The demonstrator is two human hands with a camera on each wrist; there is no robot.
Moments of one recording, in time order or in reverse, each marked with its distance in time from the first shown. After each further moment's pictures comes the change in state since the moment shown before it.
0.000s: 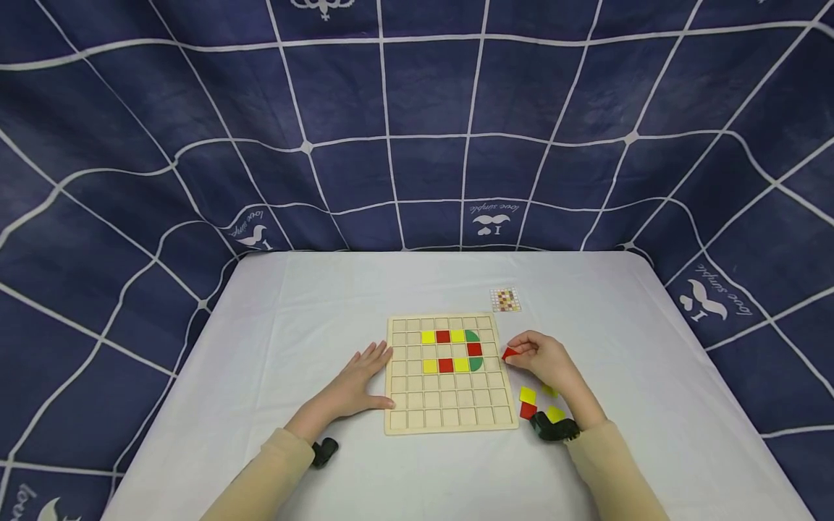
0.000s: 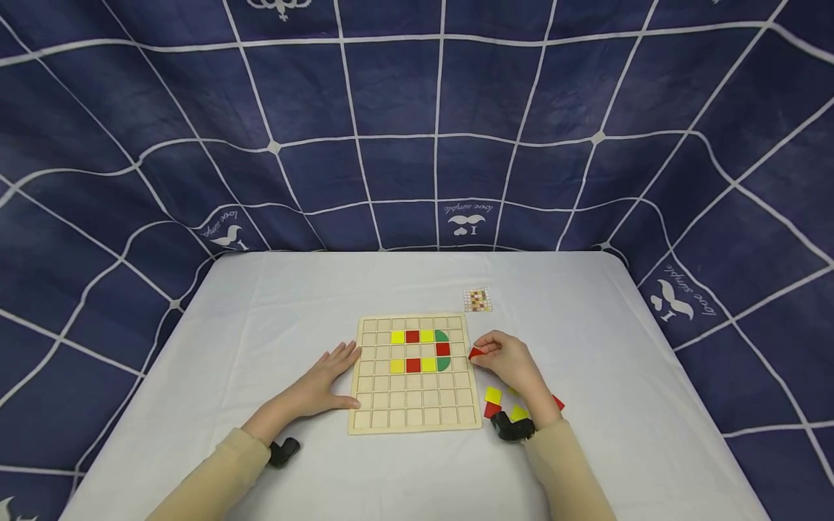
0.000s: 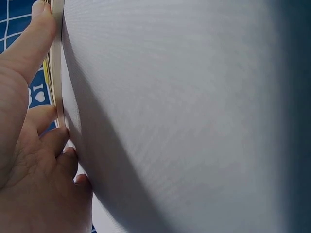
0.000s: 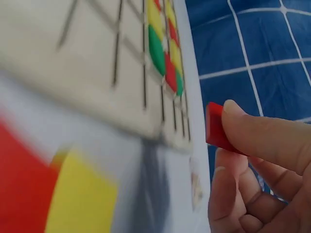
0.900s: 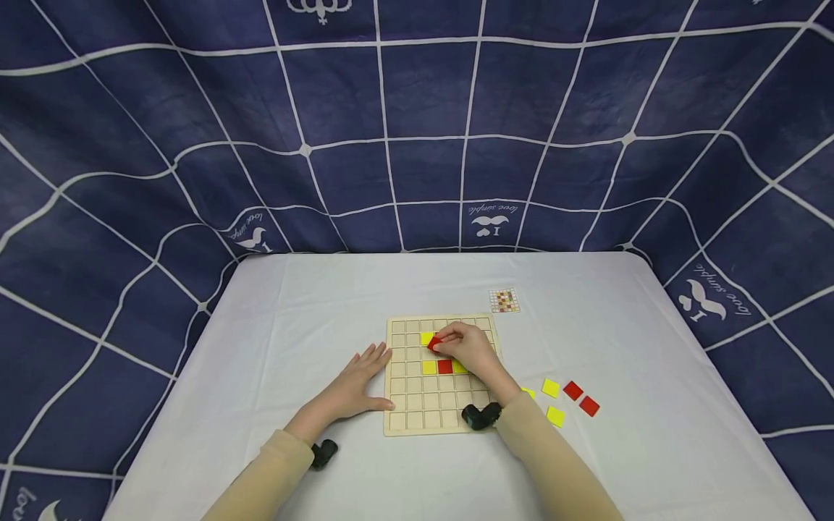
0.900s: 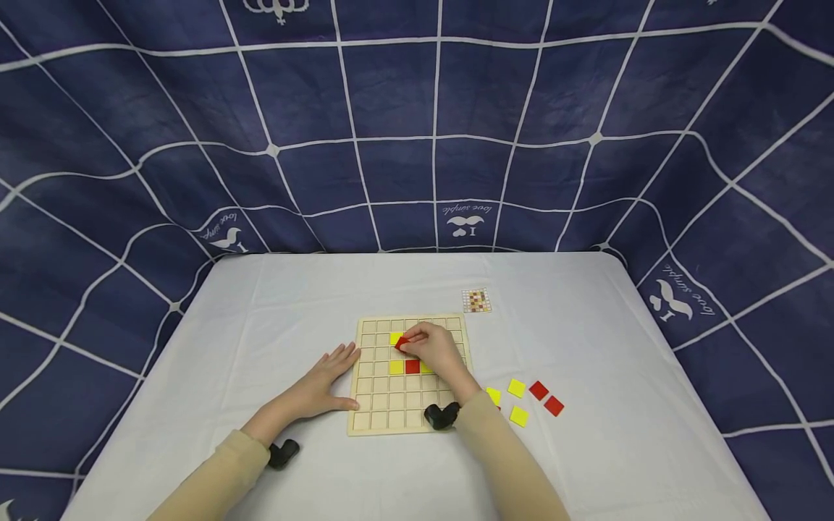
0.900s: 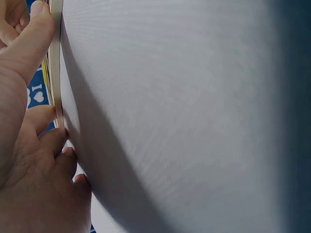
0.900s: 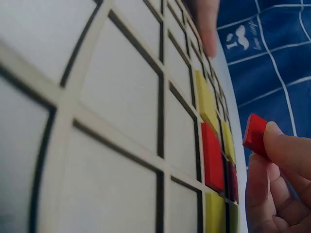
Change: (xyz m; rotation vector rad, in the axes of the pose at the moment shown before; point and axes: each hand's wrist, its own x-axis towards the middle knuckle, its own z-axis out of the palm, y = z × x) left_hand -0.001 0.001 -0.001 -0.018 -0.009 0.003; right_hand 0.041 -0.055 0.096 0.142 -0.034 -0.126
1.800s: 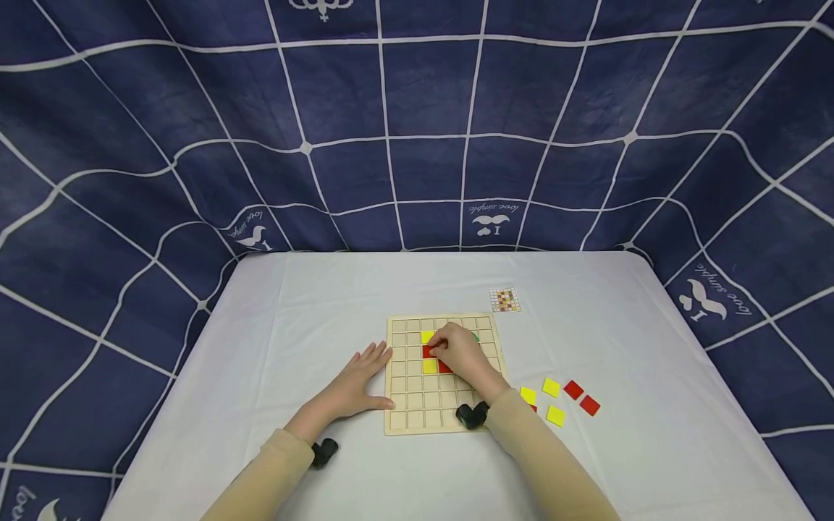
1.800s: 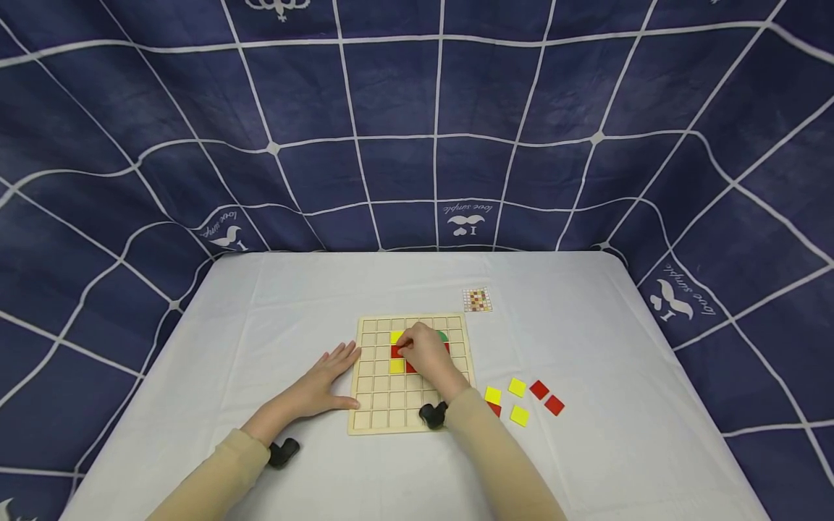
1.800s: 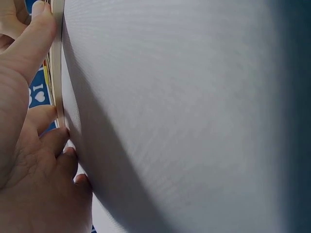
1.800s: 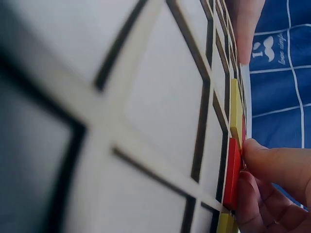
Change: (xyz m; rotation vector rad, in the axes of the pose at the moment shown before) left_hand 0.001 -0.002 0.000 0.004 -0.004 0.016; right_hand -0.003 -0.010 0.016 -0.315 -0.031 -0.156
